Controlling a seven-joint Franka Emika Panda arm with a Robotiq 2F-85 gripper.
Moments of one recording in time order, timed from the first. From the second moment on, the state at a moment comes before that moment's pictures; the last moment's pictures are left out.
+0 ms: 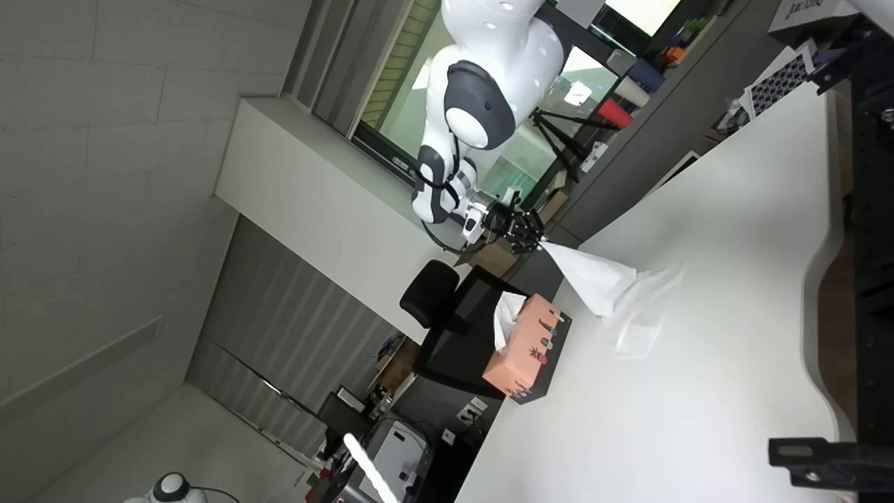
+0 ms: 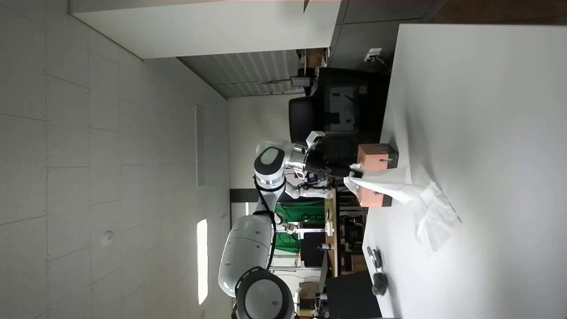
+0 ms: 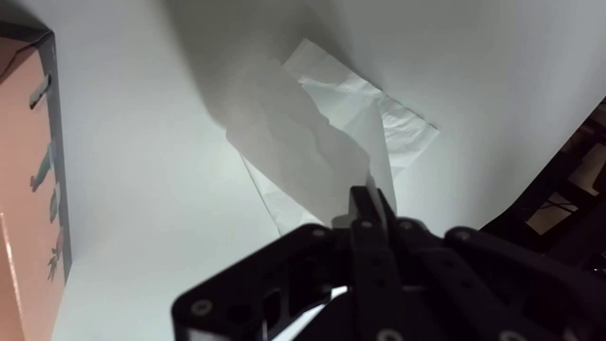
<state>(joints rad) -0.26 1.33 0.03 -0.37 0.01 1.33 -2.24</state>
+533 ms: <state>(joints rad) -0.25 1.35 0.00 -0.37 -0.03 1.31 -2.28</state>
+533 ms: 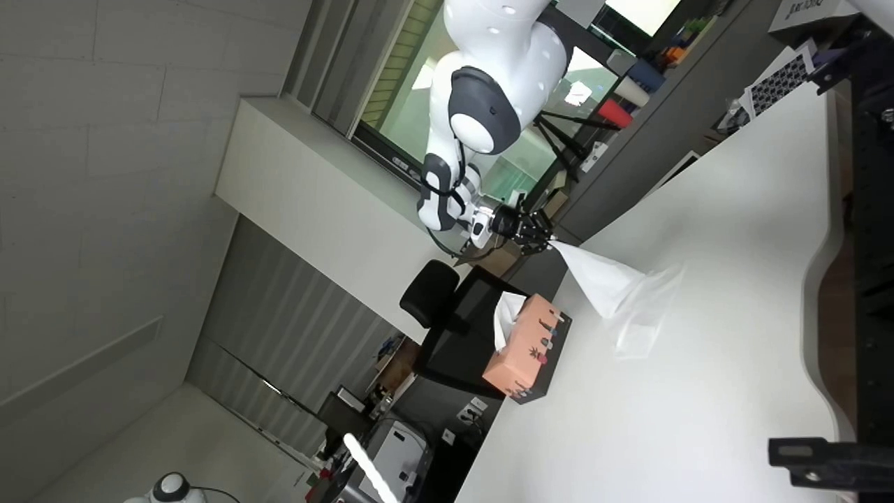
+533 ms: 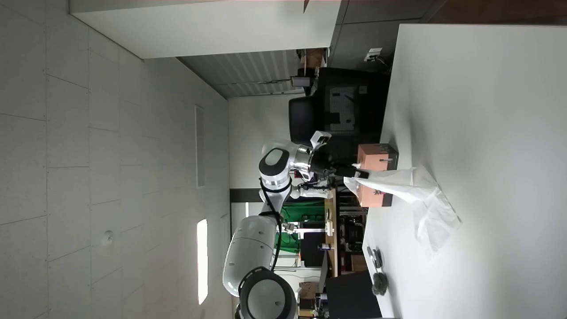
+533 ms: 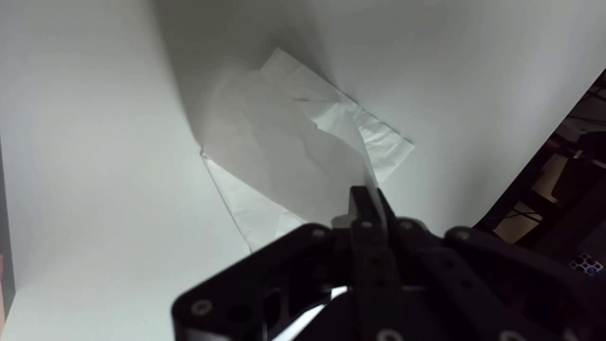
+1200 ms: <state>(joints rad) -0.25 1.36 0.01 -0.37 -0.03 1.32 -2.28</state>
